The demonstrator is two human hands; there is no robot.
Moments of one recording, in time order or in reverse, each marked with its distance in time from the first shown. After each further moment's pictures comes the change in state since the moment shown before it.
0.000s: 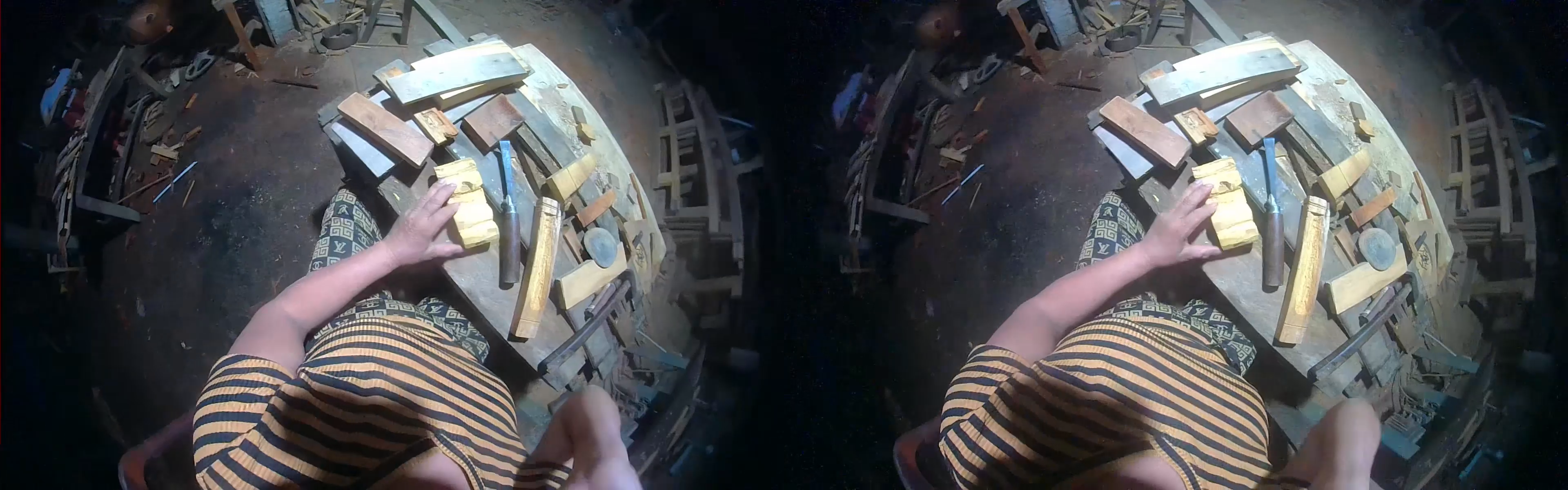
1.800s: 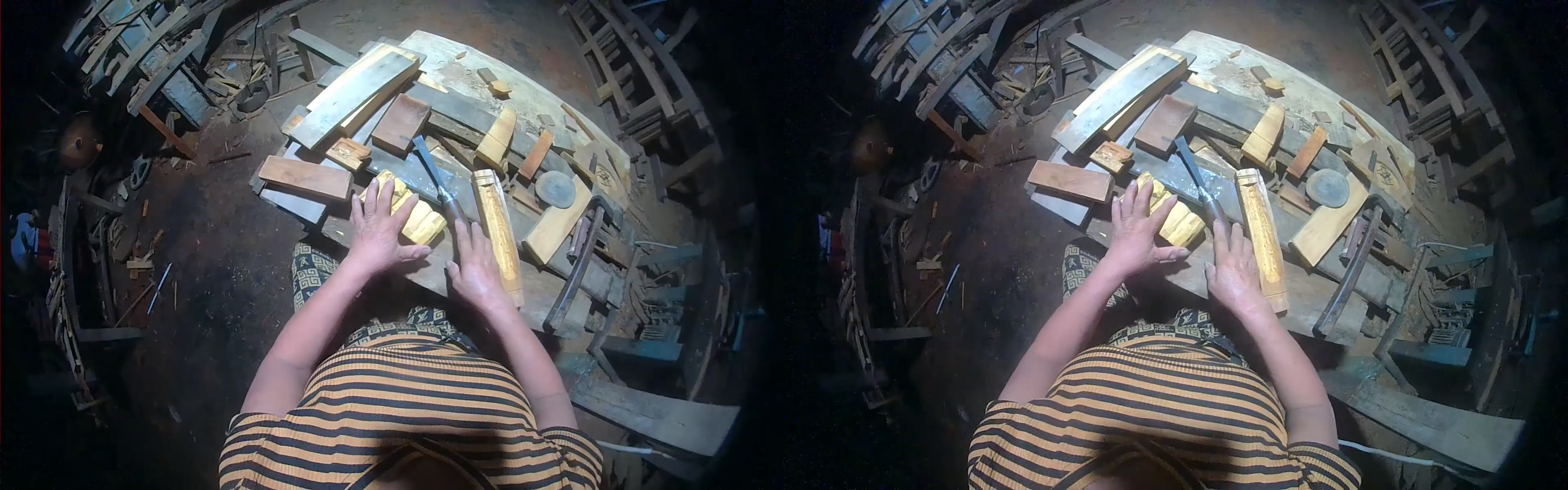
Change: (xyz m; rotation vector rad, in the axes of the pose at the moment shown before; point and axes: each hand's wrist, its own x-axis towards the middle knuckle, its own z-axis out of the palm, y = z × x) left_hand 0.047 0.020 -0.002 0.343 -0.345 -0.101; right_hand -0.267 -0.068 0.029 -0.312 -1.289 1.526
